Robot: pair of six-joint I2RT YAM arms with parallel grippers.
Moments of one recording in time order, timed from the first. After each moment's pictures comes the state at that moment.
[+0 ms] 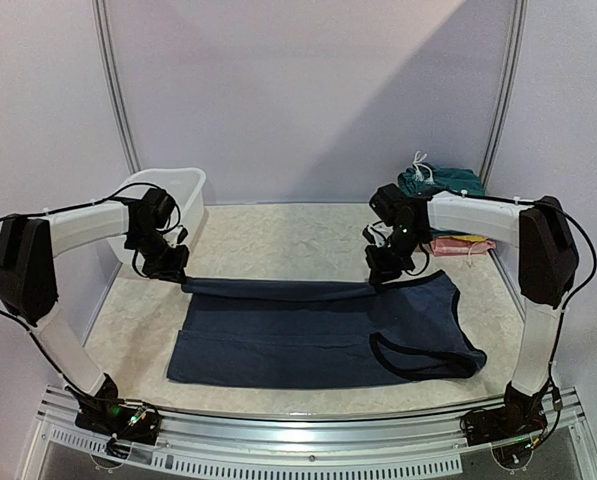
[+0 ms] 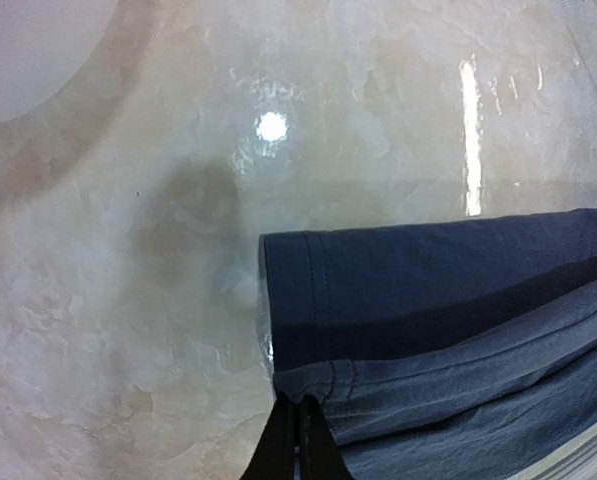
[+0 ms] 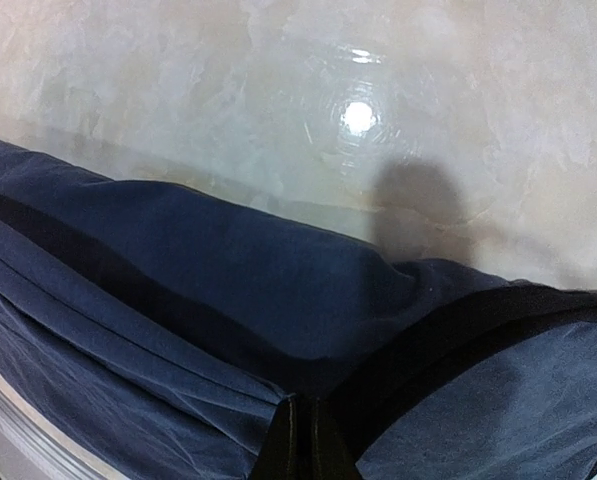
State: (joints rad) left arm -0.22 1.68 1.20 -0.82 0.10 -0.21; right arm 0.57 1.96 1.54 -0.86 -0.15 0.36
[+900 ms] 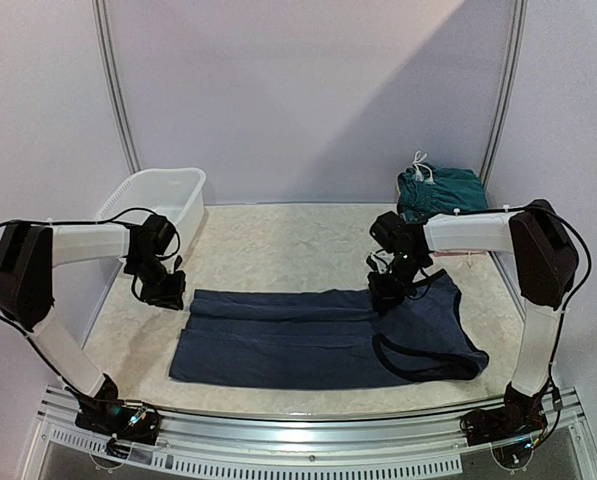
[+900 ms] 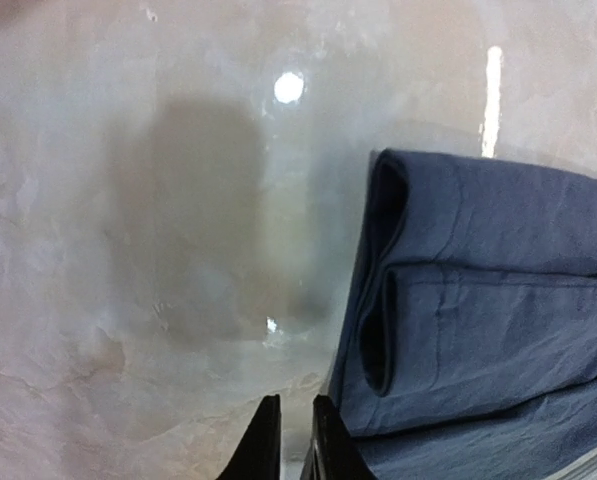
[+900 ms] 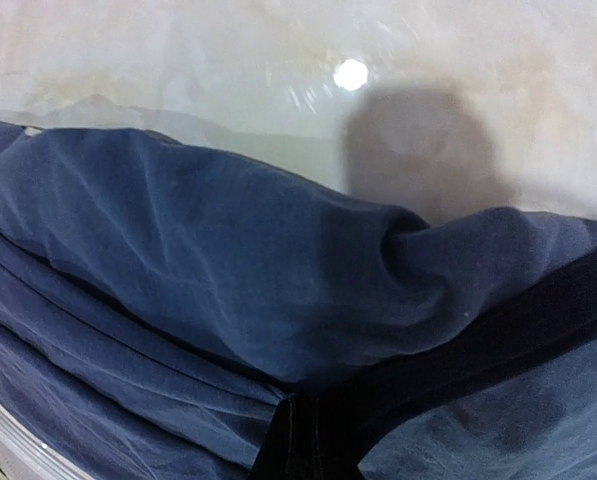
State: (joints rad) left arm -0.24 1.63 0.98 -0.74 0.09 -0.32; right arm 0.60 1.95 1.35 -0.77 -0.18 0.42
